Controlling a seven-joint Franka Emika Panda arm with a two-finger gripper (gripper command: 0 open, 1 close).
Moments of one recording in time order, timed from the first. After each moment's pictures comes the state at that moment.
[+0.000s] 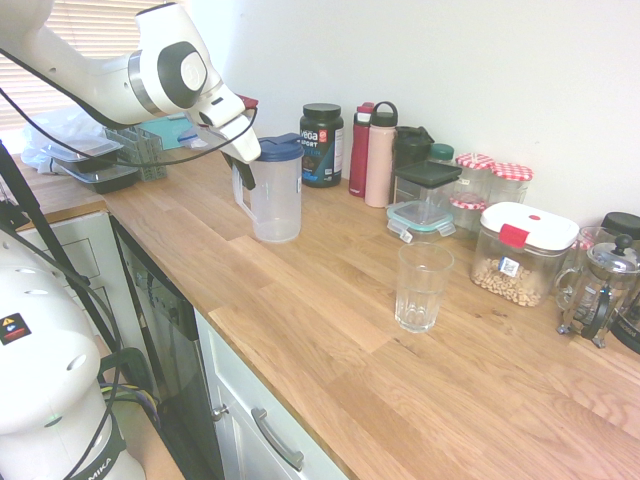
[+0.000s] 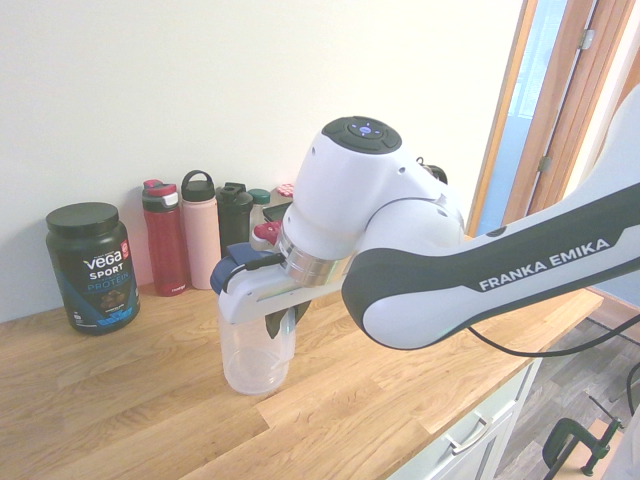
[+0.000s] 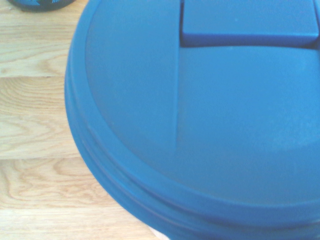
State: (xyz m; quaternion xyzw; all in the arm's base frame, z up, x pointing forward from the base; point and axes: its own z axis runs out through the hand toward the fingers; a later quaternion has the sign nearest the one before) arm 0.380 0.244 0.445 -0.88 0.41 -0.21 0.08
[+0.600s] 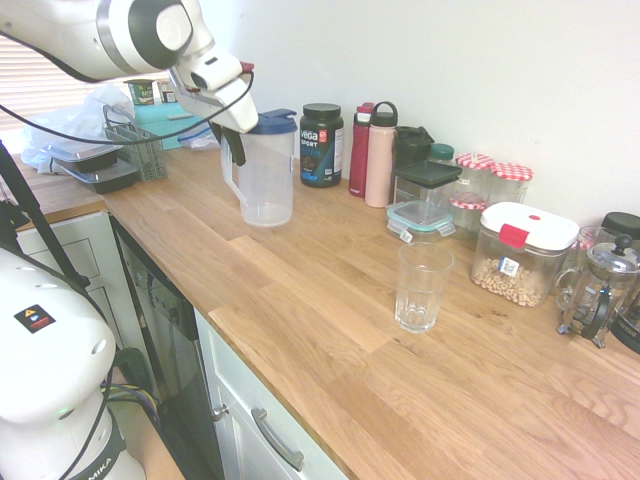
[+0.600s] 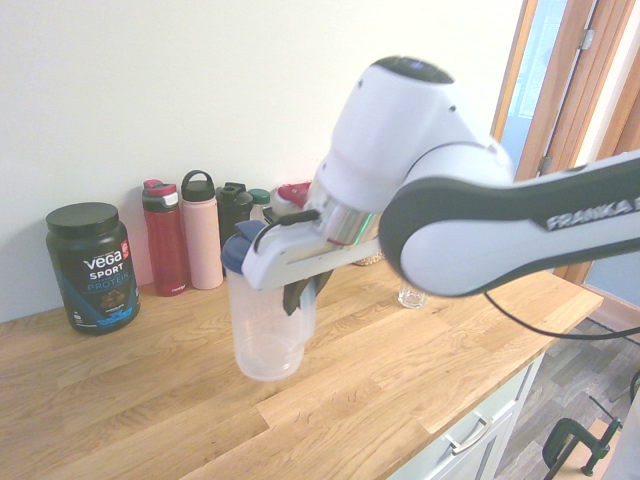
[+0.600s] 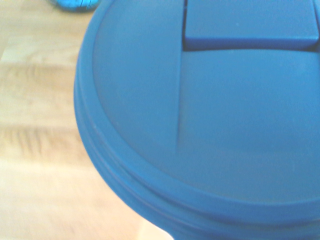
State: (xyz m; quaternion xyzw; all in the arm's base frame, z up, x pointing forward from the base) arm 0.336 0.197 0.529 -0.92 0.34 -0.19 0.09
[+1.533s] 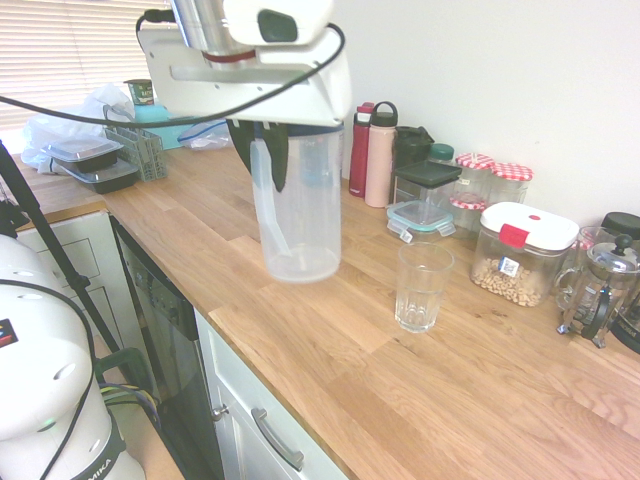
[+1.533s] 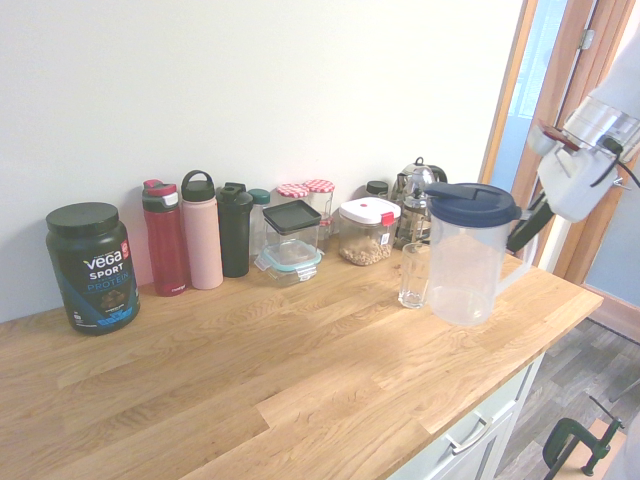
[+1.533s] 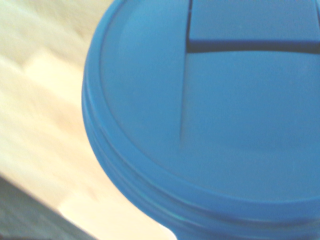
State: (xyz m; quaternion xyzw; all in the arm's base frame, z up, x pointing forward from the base) arm 0.217 -0.115 0.572 -0.97 0.14 -0.16 0.08
